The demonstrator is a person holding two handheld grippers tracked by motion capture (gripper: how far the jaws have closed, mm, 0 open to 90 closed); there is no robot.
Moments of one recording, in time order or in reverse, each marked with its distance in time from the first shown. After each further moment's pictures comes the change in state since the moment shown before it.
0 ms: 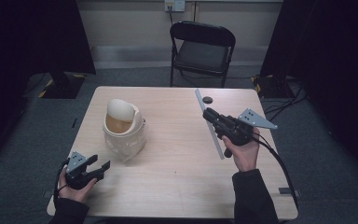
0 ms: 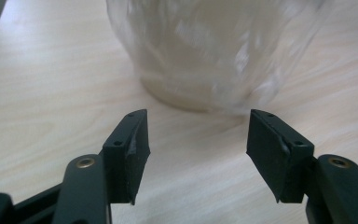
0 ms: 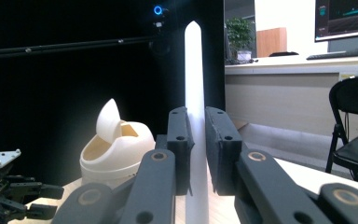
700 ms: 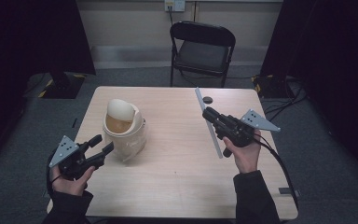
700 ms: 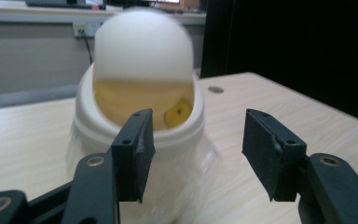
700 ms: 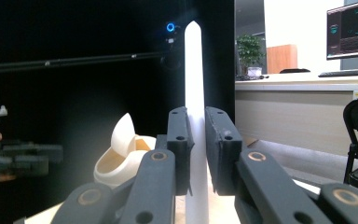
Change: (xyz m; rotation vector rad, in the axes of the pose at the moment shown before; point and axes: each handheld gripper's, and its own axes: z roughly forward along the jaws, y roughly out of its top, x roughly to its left) left arm -0.031 0.081 -0.037 -0.288 -0.133 0.003; right arm 0.006 0.004 -0.004 -0.064 0.049 -0.010
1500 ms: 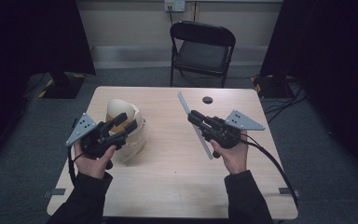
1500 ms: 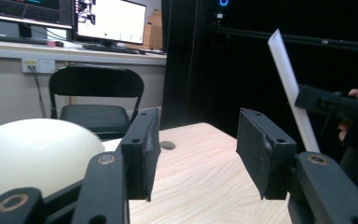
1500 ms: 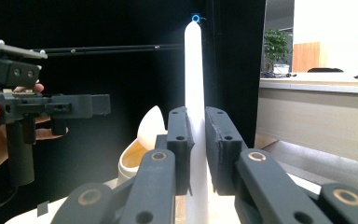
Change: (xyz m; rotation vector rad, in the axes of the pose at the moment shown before) left arm -0.040 0.054 0.049 -0.146 -0.151 -0.063; right arm 0.022 -0.005 0.024 0.032 0.094 -0.034
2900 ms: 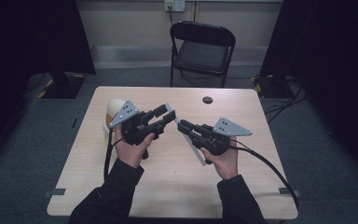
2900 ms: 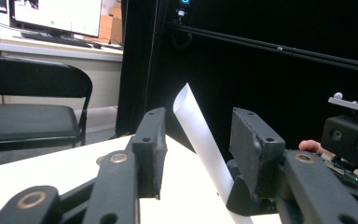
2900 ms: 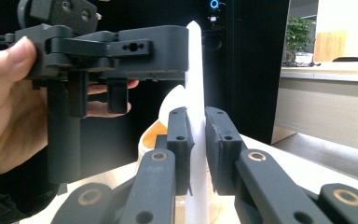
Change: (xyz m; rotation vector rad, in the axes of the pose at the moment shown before) left arm -0.048 0.008 0.082 0.017 -0.158 -0.075; right arm 0.015 -0.023 0.014 0.043 0.068 -0.002
